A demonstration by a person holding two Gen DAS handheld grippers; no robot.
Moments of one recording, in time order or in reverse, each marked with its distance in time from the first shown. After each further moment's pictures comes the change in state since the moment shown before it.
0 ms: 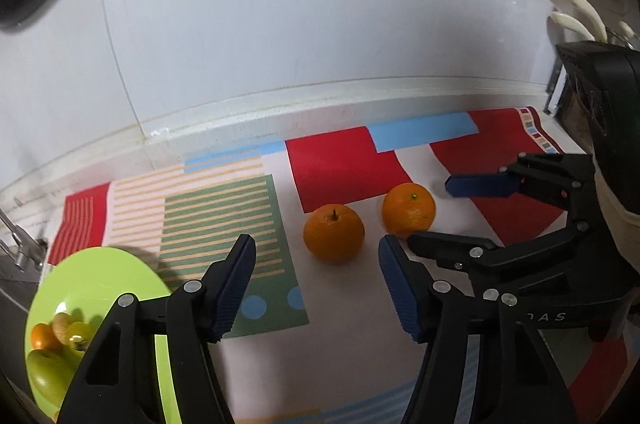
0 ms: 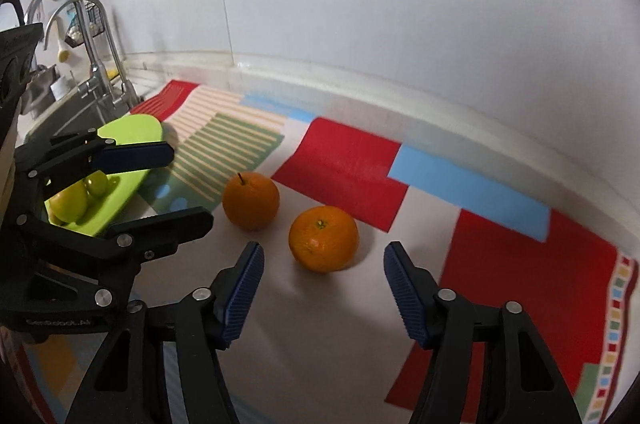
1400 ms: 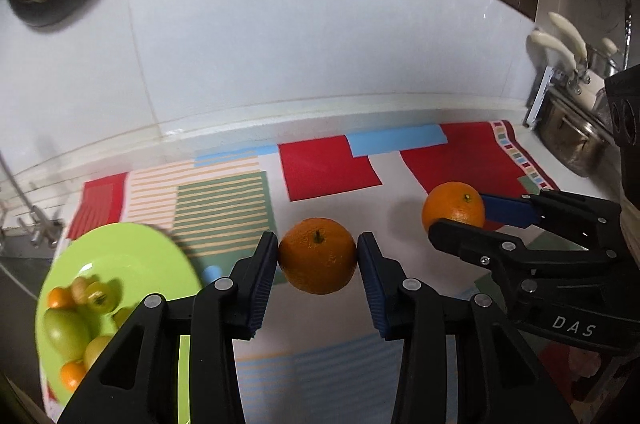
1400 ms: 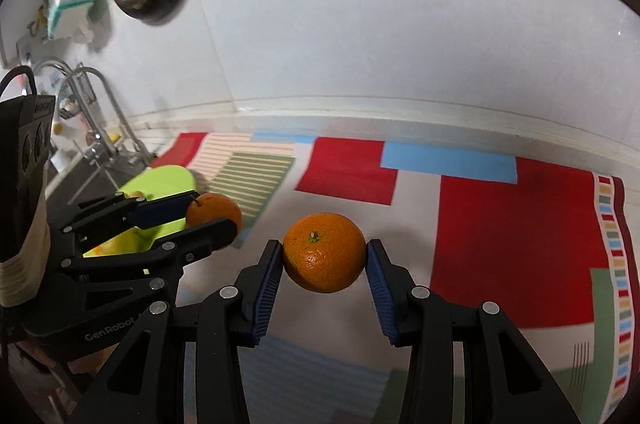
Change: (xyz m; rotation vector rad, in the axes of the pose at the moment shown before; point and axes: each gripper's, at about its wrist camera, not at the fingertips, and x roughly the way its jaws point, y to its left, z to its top) left arm -0.065 -0.010 -0.010 -0.038 -0.040 -0.014; right arm -0.074 0.023 -0.023 0.224 -0.124 -0.017
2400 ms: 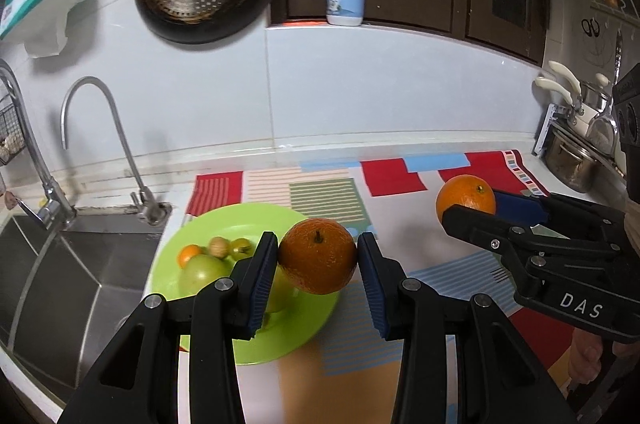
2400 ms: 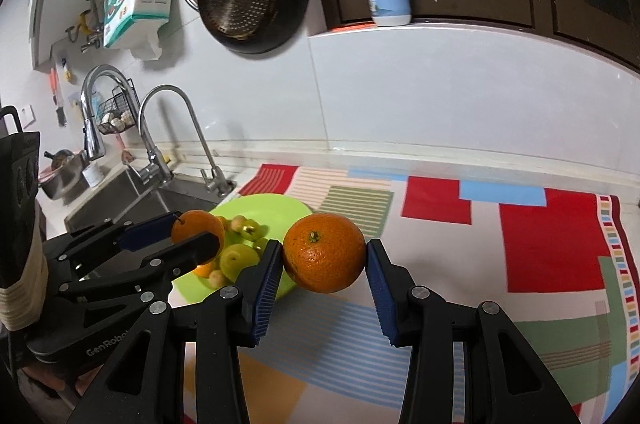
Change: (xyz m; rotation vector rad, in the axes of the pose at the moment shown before) left arm -0.137 0.076 -0.048 -0.048 -0.128 0.104; right arm -0.071 0.134 -0.011 -0.027 -0.138 0.033
